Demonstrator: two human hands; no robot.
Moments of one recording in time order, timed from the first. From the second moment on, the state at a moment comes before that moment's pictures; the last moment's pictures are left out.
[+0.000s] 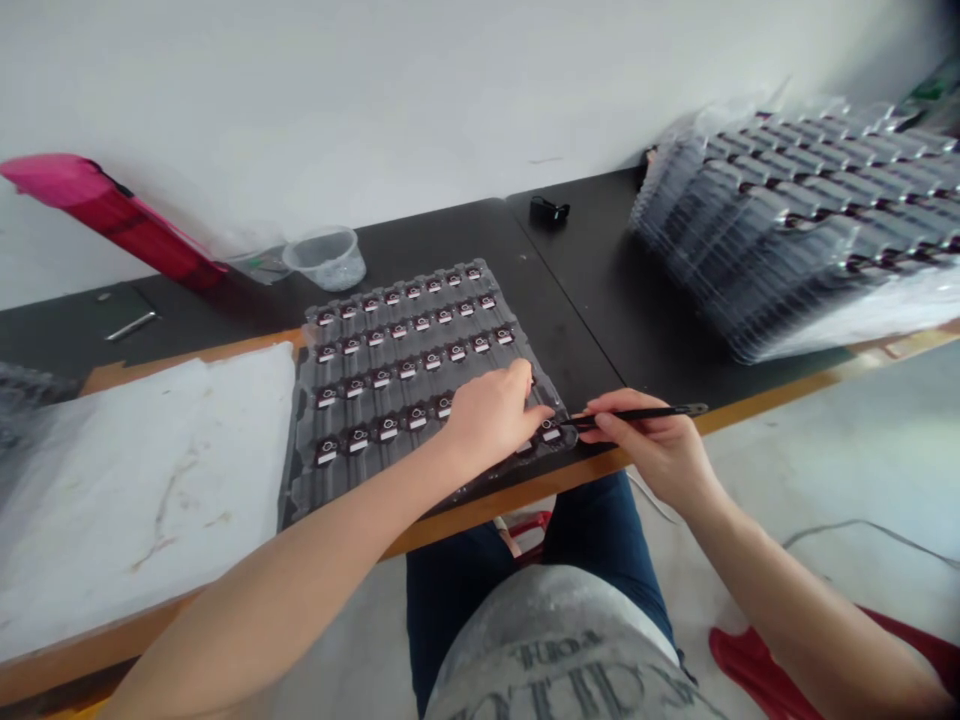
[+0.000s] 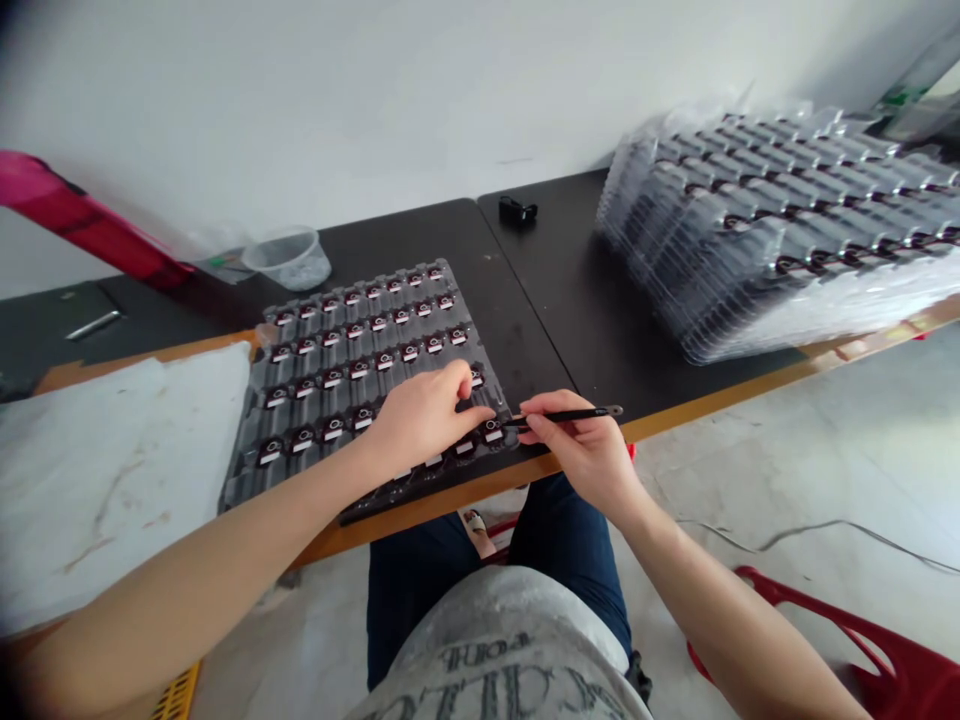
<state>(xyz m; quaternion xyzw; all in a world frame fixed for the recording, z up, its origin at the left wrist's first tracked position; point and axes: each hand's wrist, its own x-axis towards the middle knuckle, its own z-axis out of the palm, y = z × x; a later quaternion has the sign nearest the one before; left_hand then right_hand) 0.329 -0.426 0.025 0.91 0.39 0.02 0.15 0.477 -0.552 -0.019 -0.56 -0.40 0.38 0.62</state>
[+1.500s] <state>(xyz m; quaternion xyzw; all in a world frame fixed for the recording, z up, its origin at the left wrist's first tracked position) 0.299 -0.430 0.031 0.29 0.38 0.16 0.86 0.446 -0.536 0.019 -0.49 -0.64 0.25 0.54</state>
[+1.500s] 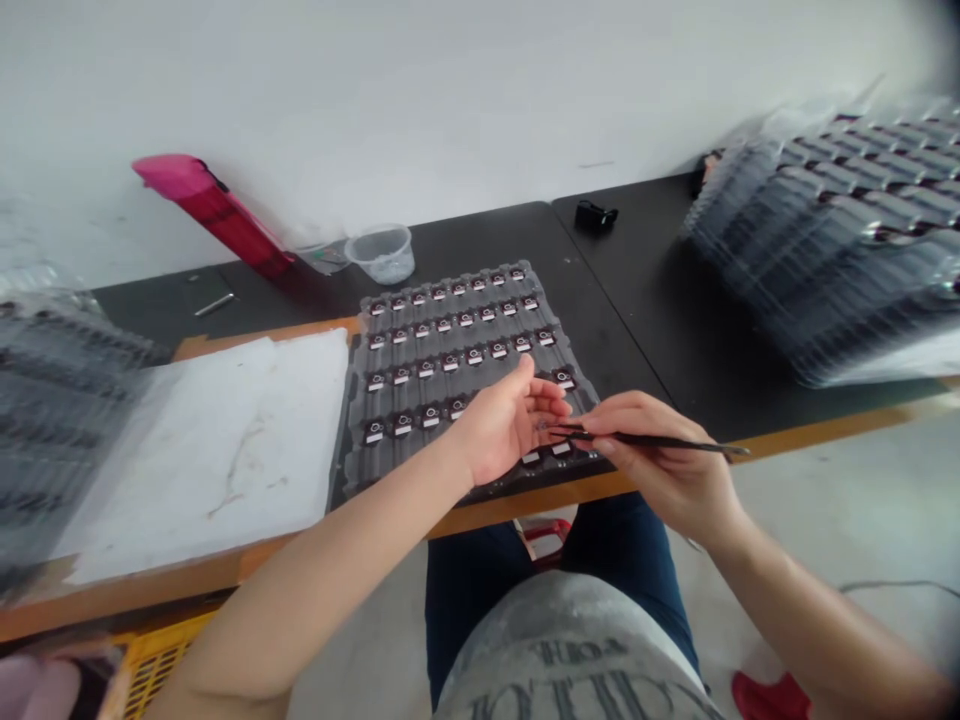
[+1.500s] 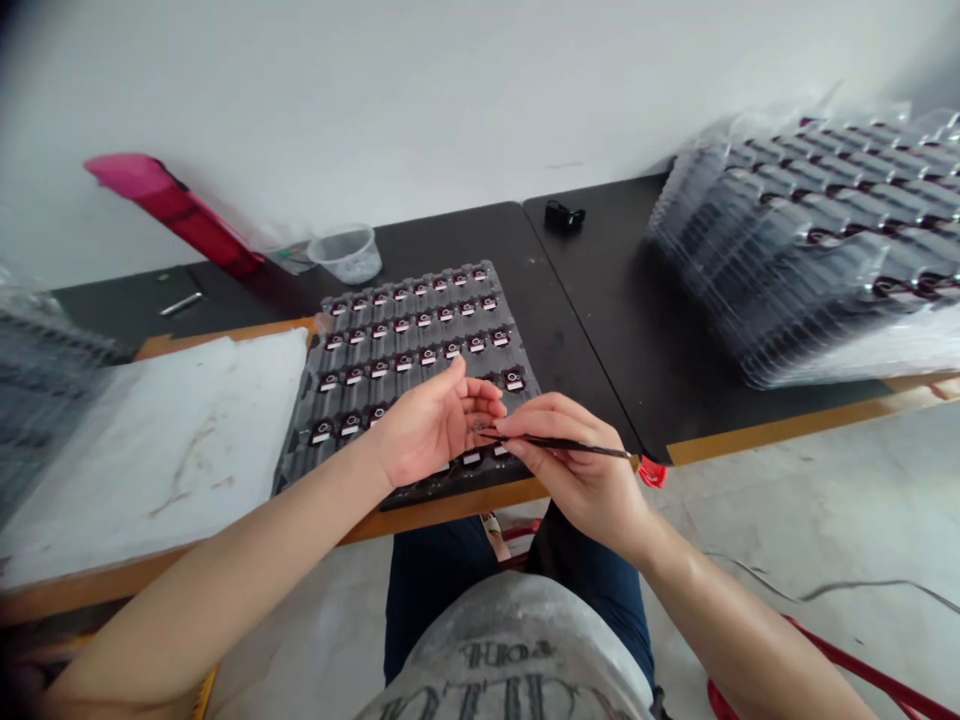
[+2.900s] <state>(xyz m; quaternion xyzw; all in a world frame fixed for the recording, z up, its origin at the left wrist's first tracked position) 0.287 -0.426 0.019 0.89 0.37 0.10 0.25 0.456 -0.553 -0.011 -0.54 -0.60 0.27 0.52</state>
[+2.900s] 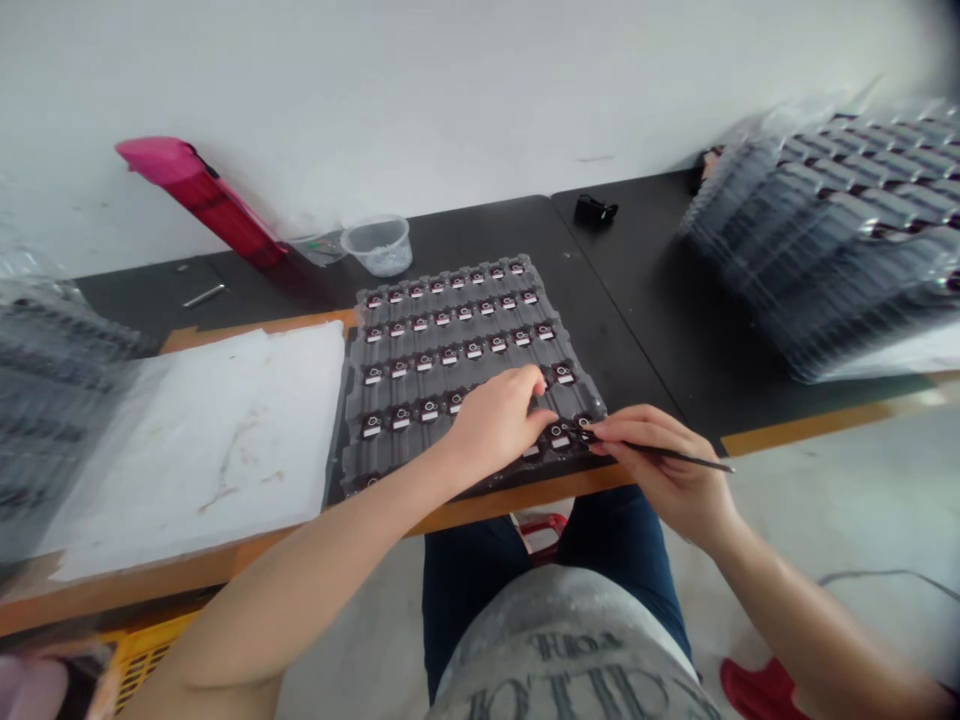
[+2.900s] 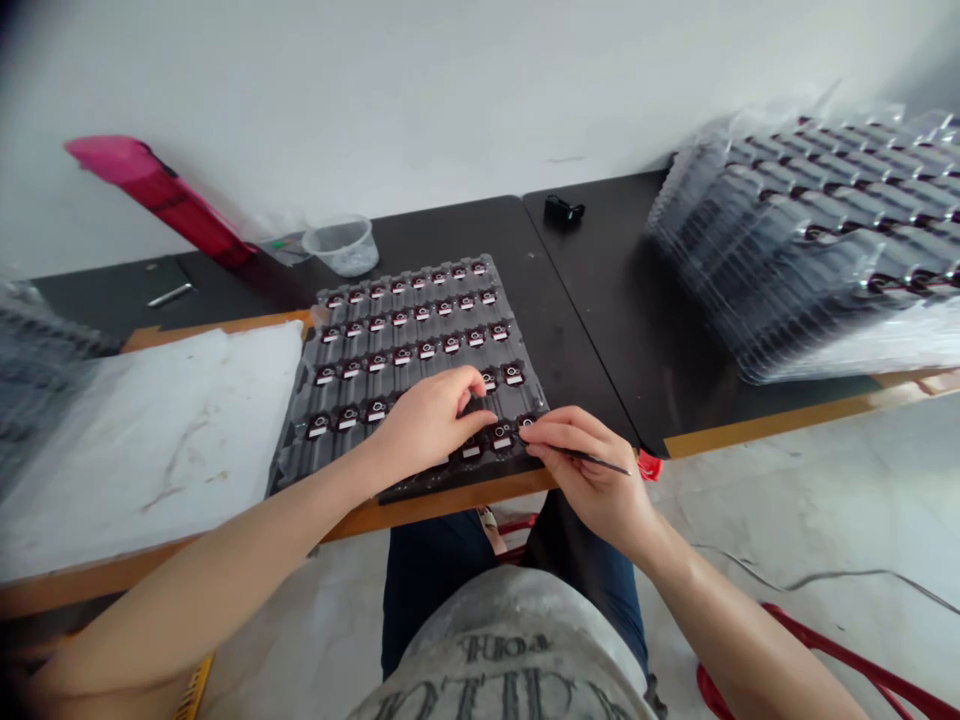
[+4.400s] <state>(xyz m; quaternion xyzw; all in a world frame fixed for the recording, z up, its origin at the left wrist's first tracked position) 0.297 -0.430 0.009 0.91 0.38 0.06 0.16 0.458 -0.553 -0.007 -0.53 -0.64 0.23 0.51</state>
